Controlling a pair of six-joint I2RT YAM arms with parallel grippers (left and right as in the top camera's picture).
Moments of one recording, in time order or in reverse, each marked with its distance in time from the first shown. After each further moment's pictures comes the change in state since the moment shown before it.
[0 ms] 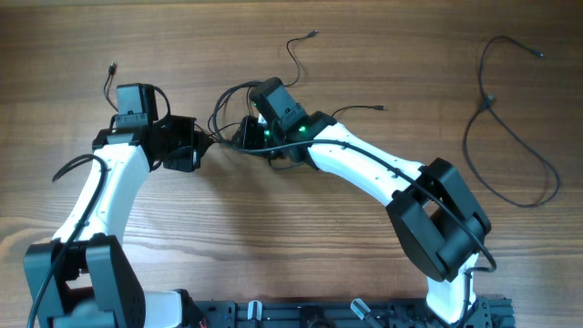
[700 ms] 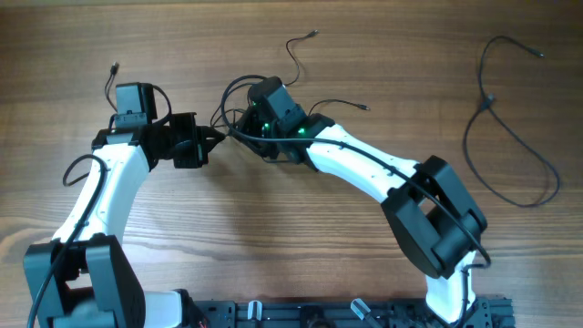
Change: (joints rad) left arm 0.001 0.000 0.000 0.023 0.190 -0.169; right arm 0.001 0.025 -0.016 0.159 0.098 0.343
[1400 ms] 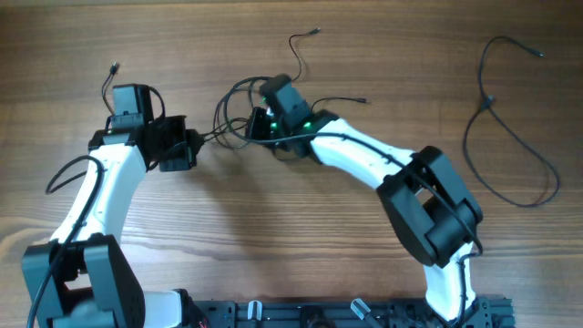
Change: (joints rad) left arm 0.026 0.000 0.000 -0.035 -0.296 -0.007; right arm -0.071 0.046 -0.003 -0.011 -0.082 -0.367
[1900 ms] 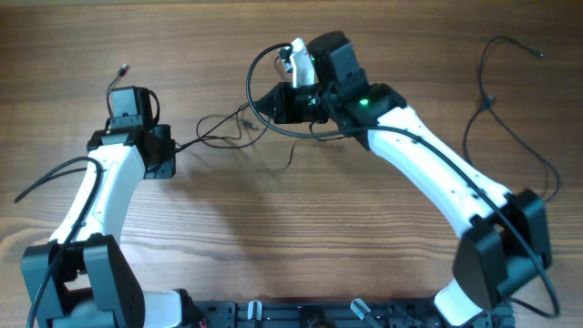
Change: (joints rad) left arm 0.005 0.000 0.000 -0.052 -0.416 0.057; right arm -0.119 -0.327 0.031 -0.198 -0.235 -0.346
